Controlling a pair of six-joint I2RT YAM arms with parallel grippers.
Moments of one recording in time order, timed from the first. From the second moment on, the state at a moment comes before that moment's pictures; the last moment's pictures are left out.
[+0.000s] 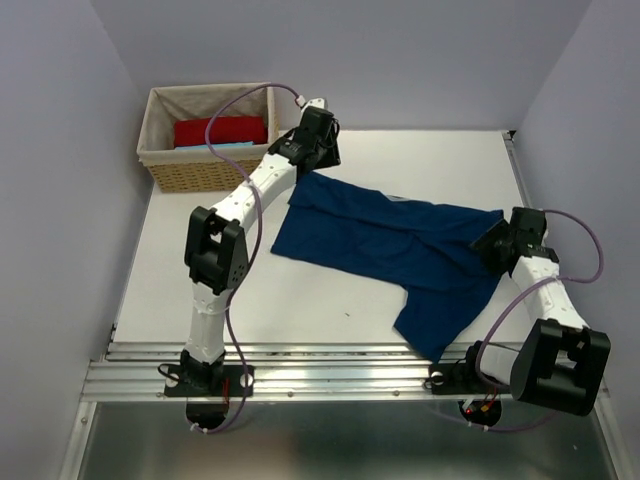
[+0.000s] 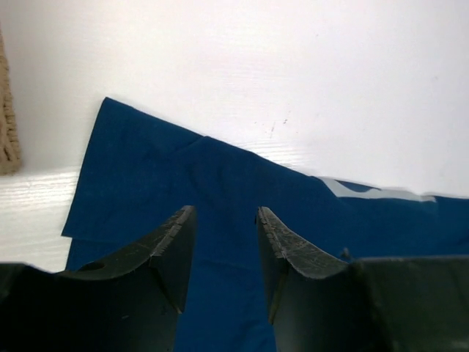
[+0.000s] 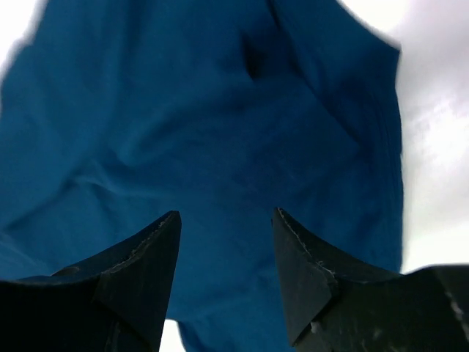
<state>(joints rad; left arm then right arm) -0.54 2.14 2.00 -0.51 -0.17 -0.52 -0.27 1.18 0.74 -0.44 -0.02 0.65</state>
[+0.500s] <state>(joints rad) -0.55 2.01 1.76 -0.47 -0.15 -0.53 -0.27 1.25 0.63 -0.40 -0.08 0.68</state>
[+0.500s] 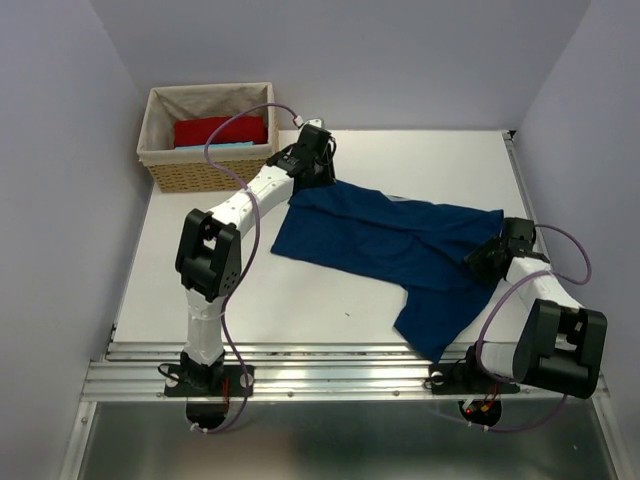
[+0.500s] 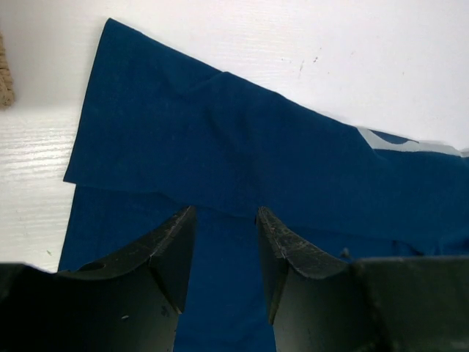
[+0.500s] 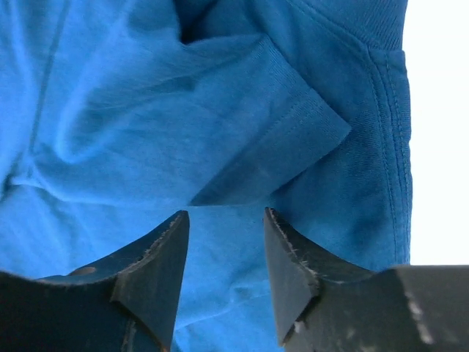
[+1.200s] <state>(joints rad) -0.55 2.00 1.75 -0.47 -0.15 -0.53 -0.27 1.26 0.59 -0.35 -0.08 0.66</state>
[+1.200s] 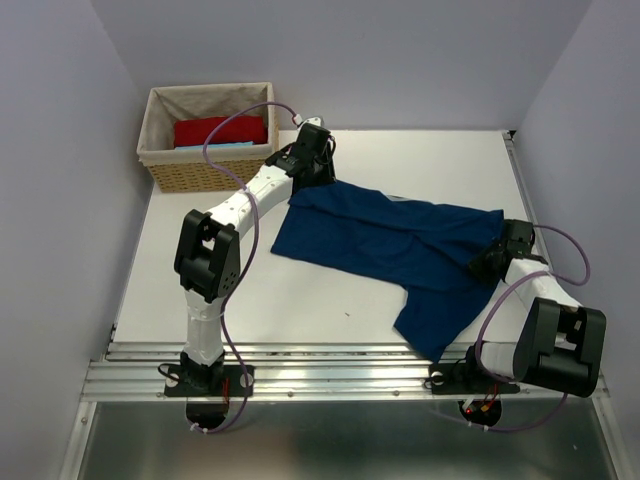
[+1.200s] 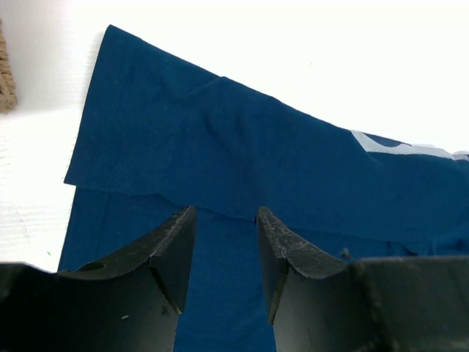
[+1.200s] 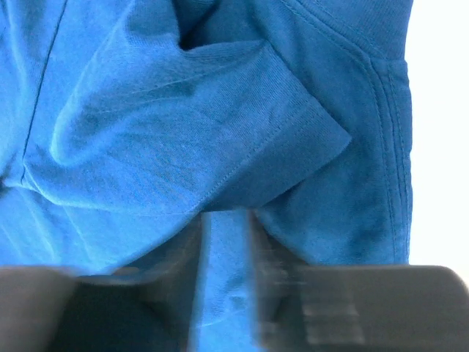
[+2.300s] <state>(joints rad) -0.56 2.00 1.75 -0.47 -0.16 -0.53 -0.27 1.29 0.62 -0.31 -0.02 0.63</state>
